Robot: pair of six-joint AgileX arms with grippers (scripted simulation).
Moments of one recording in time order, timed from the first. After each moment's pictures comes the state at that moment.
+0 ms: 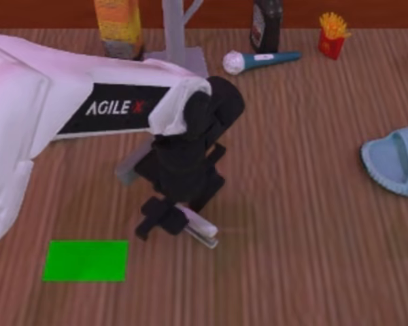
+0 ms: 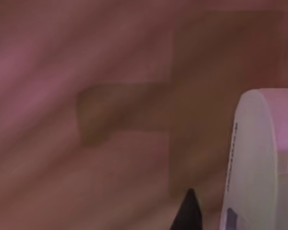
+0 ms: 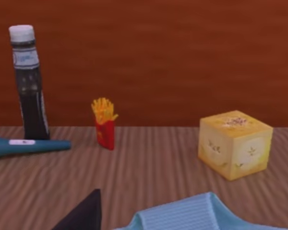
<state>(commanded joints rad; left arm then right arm) -0.67 2.17 1.48 -0.89 0.00 -1.54 0.00 0.00 0.00 0.00 0.00 0.00</state>
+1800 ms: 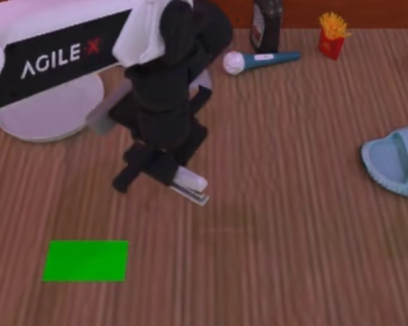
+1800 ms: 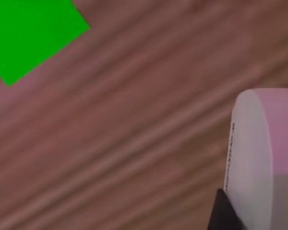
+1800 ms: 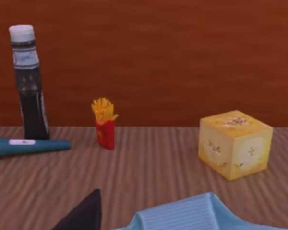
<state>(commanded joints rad) -0.62 2.03 1.69 -1.23 0.00 -1.57 0.00 0.00 0.00 0.00 0.00 0.00</state>
